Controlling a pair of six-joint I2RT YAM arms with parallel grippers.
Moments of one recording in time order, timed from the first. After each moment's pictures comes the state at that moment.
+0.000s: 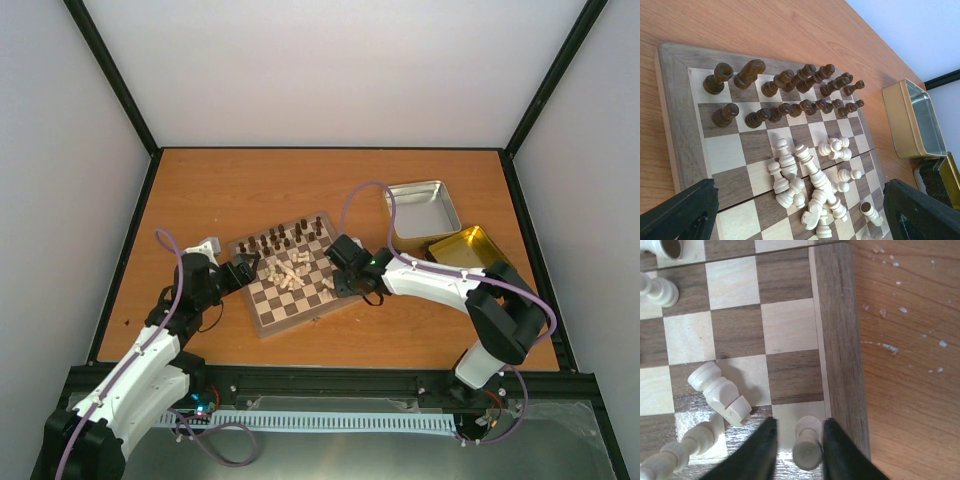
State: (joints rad) left arm -0.29 0.72 0.34 -0.15 0.17 -0.77; right arm 0.87 1.61 0.98 -0.53 0.18 0.57
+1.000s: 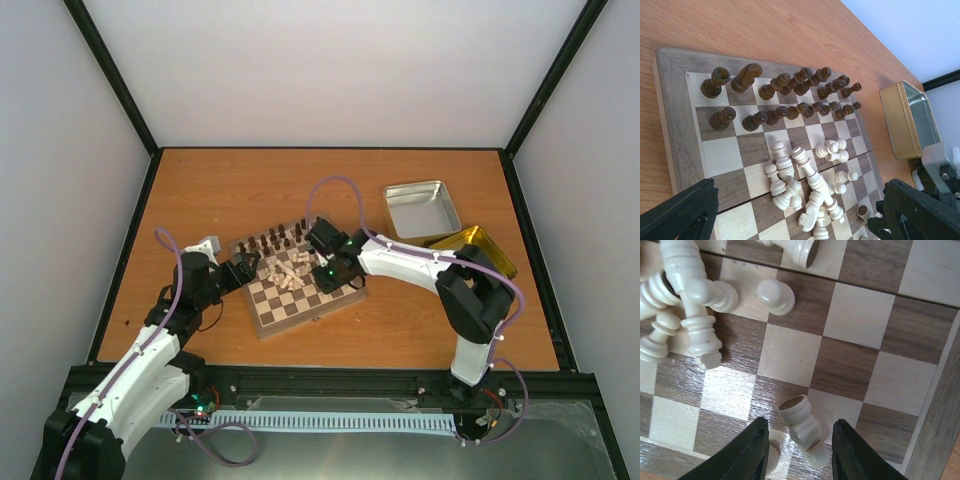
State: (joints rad) left arm -0.29 0.72 0.35 -0.15 0.17 -0.77; right arm 0.87 1.80 1.24 -0.66 -0.01 0.27
